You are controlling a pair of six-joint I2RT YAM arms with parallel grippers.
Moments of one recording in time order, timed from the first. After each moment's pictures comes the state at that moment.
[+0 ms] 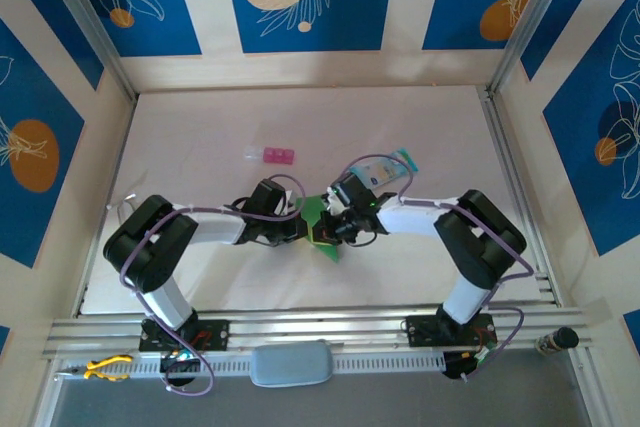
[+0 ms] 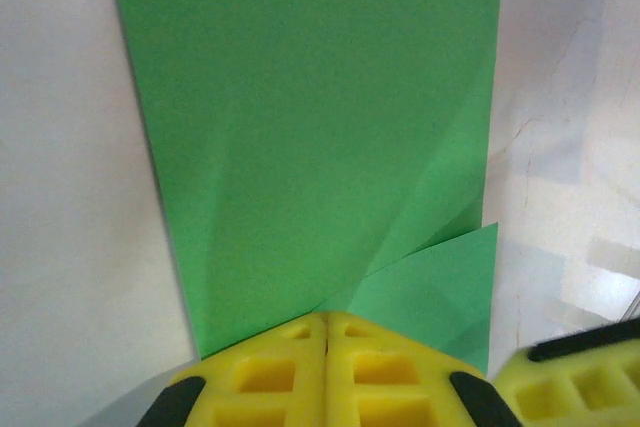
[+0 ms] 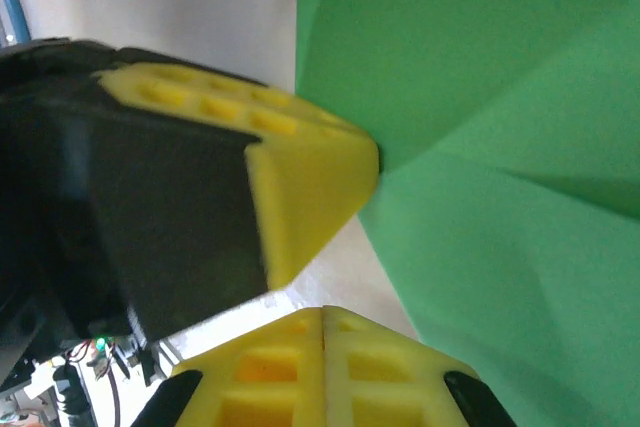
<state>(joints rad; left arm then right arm) -0.64 1.69 0.69 0.09 0.44 -0.83 0.72 1.70 0.84 -0.16 -0.54 0.78</state>
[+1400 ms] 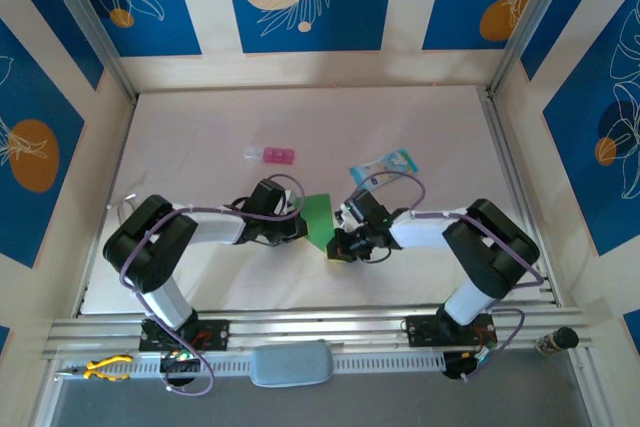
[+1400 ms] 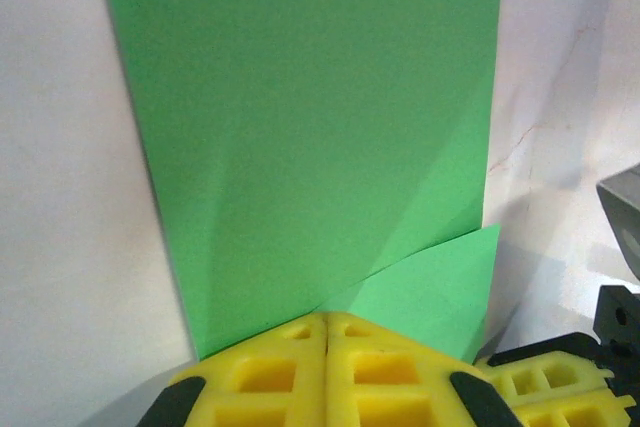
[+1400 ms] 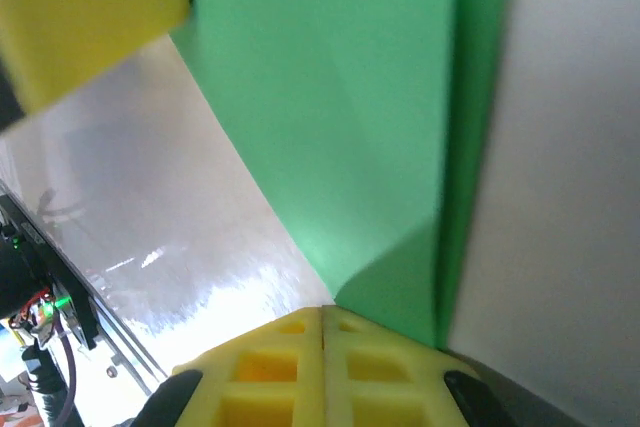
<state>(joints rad) -0.64 1.69 0.69 0.09 0.43 -0.84 0.70 1.59 0.62 -0.12 -0.55 0.76</state>
